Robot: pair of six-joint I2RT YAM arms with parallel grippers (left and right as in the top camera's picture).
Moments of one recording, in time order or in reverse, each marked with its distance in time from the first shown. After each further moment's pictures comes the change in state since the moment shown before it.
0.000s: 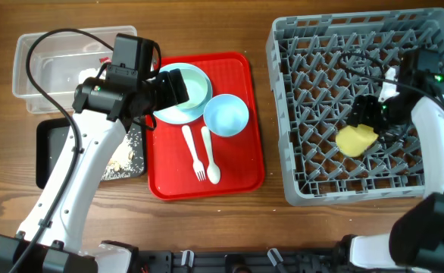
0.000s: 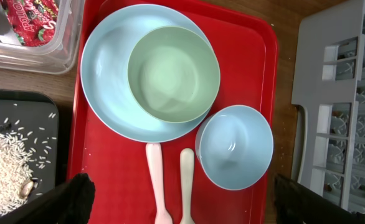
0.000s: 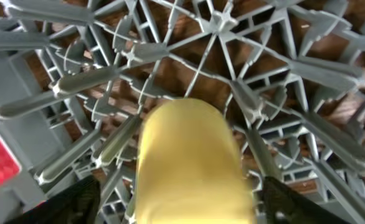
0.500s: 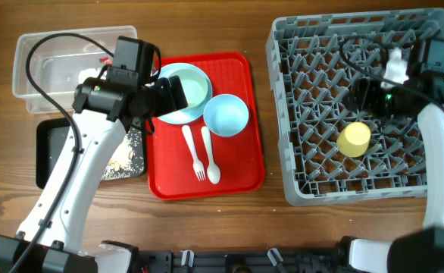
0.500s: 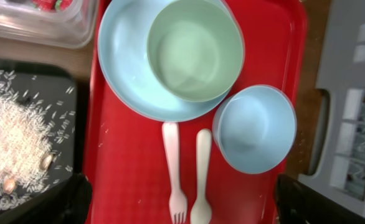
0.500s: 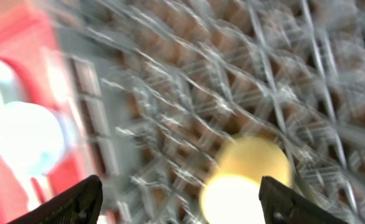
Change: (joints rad) left arm 0.000 0.000 0.000 -0.094 -0.023 -0.004; right arm 0.053 -0.130 0.081 0.093 -0.180 -0.002
